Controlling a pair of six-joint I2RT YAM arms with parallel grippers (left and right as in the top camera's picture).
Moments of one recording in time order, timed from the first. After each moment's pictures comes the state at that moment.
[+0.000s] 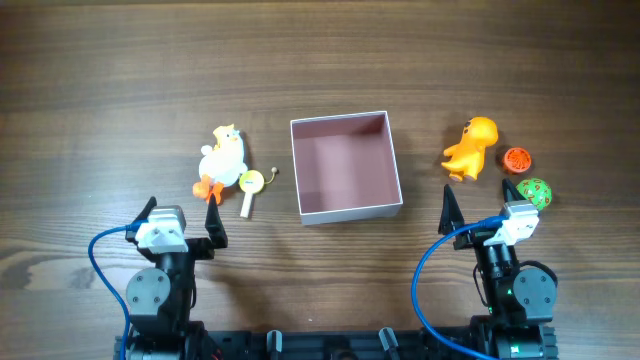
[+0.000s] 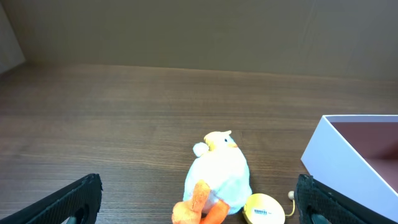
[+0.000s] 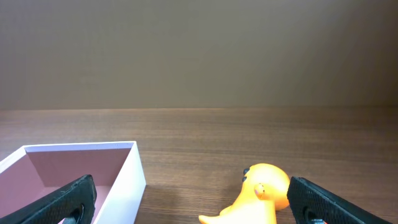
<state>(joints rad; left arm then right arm) -0.03 0.01 0.09 -0.25 -0.06 -0.06 0.02 0.01 0.01 0.00 -0.09 0.06</state>
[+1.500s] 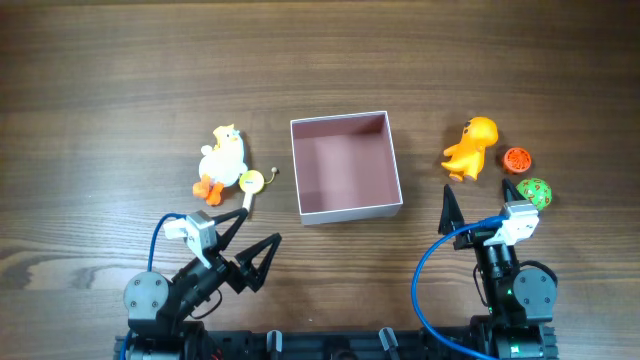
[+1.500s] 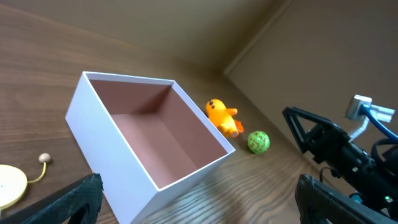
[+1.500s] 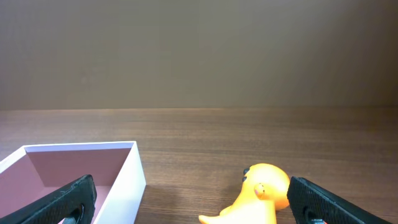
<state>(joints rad) -0.03 0.01 0.10 -0.19 0.76 -0.52 0.02 0.01 0.01 0.00 -0.09 0.06</state>
